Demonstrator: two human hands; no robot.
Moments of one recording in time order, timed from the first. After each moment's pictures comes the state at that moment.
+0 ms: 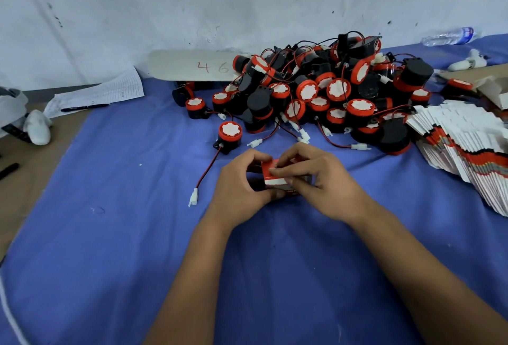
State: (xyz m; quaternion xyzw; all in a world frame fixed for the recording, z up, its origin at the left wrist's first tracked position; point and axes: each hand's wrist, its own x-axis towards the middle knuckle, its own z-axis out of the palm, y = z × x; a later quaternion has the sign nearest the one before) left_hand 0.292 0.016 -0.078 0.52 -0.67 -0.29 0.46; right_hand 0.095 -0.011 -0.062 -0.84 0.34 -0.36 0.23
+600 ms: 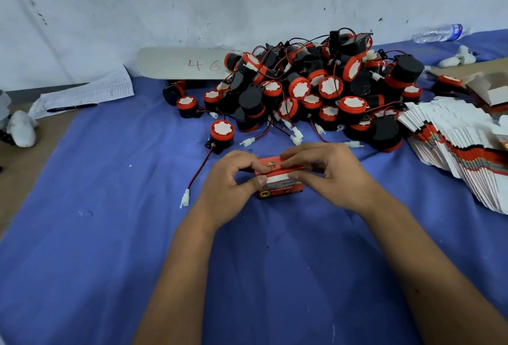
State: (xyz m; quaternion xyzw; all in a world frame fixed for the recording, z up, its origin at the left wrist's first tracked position) left_hand 0.301 0.014 -0.071 0.52 -0.69 -0.26 0.43; right_hand 0.071 -0.021 -0.054 -0.83 0.38 -0.33 0.24
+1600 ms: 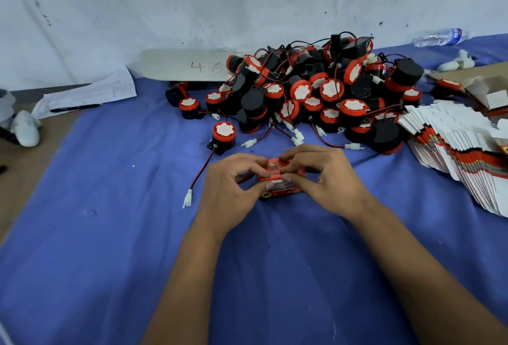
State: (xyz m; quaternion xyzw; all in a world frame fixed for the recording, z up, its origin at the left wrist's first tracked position) left_hand 0.296 0.018 -0.080 0.48 -0.70 -0.19 0.49; right_hand 0.082 -0.022 -0.067 -0.83 0.36 -0.38 0.18
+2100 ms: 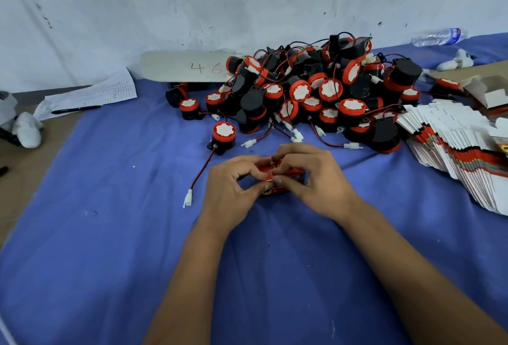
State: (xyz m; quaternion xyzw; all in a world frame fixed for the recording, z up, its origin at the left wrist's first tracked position) left_hand 0.296 0.014 -0.088 0.47 -0.70 -0.18 0.50; right_hand 0.096 -0.021 -0.073 -0.83 0.34 -0.40 0.17
